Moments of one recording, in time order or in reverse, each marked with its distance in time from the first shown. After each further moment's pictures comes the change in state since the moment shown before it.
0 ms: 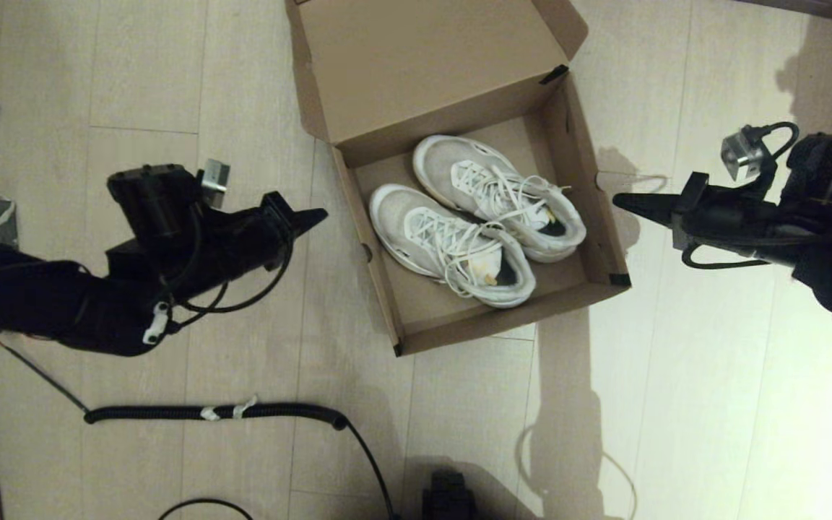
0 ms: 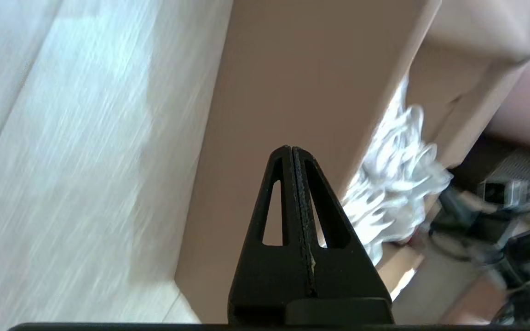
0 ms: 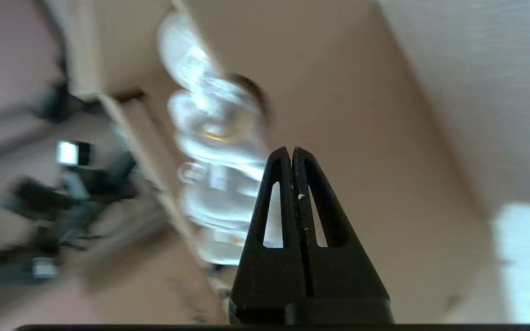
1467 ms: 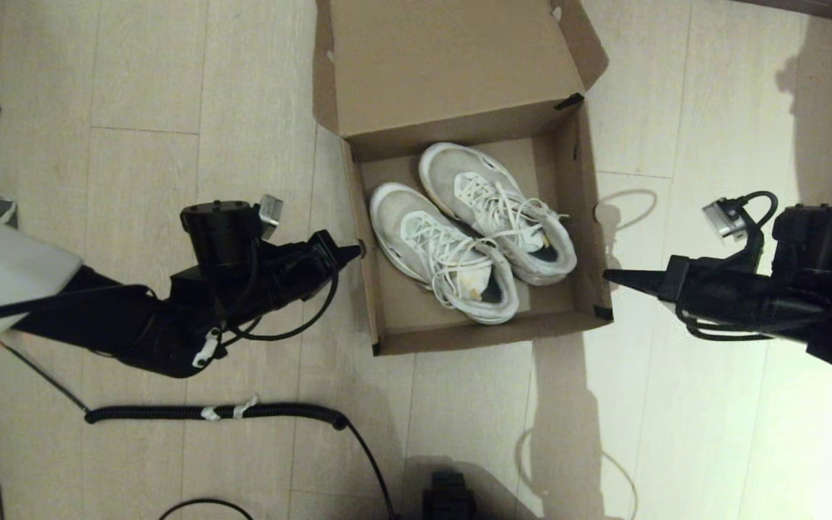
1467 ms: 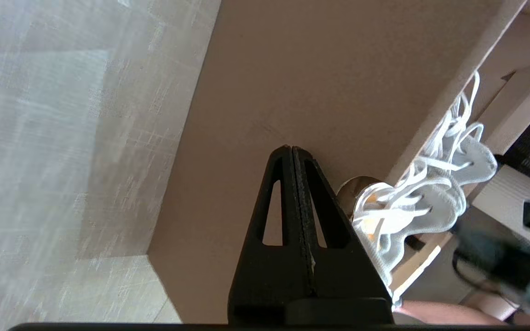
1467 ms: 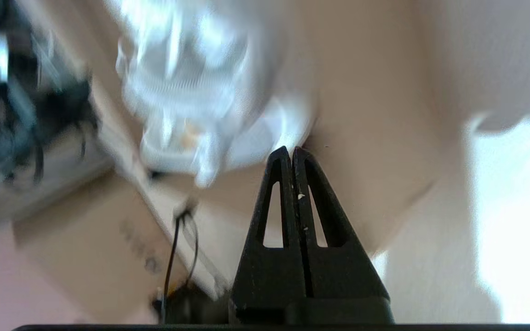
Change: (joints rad) left arm -0.105 0.081 0.020 0.008 0.075 0.056; right arm 0.072 -0.115 0.357 0.011 -0.091 -0.251
